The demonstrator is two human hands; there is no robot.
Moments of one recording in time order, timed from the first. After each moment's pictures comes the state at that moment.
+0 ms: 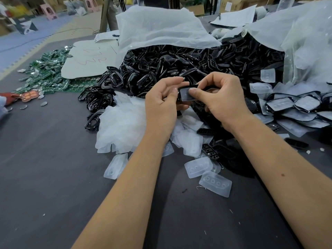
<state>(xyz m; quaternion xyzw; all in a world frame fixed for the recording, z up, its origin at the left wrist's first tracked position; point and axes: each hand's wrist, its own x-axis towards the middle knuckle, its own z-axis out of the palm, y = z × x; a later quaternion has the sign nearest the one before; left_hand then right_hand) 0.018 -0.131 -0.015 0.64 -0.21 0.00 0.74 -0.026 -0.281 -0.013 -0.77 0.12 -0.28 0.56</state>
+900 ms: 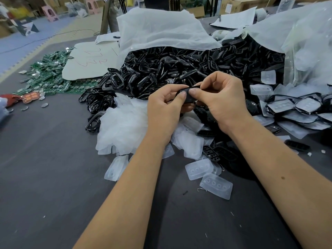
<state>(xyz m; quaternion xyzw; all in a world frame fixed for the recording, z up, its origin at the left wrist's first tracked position) 0.020 -0.132 -0.017 0.64 -0.20 -0.05 0.74 -0.030 -0.270 -0.008 -0.70 0.10 -0.31 0.63</state>
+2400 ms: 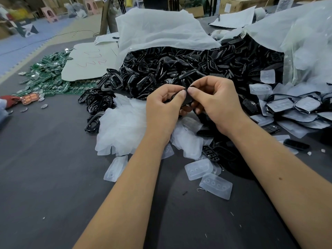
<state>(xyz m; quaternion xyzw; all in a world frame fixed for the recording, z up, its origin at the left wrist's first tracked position) 0.023 -0.132 -0.020 0.65 -0.19 -0.03 0.73 -0.023 -0.268 -0.012 -0.71 0.09 -0.25 0.65</state>
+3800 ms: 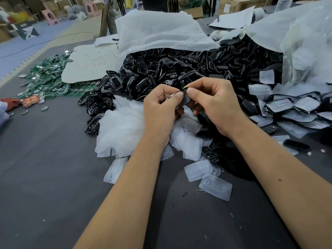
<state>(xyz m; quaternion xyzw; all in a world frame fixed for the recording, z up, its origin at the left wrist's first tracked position) 0.022 -0.130 -0.017 0.63 -0.17 -0.04 0.76 -0.028 -0.269 -0.012 -0.72 0.02 -0.25 0.64</state>
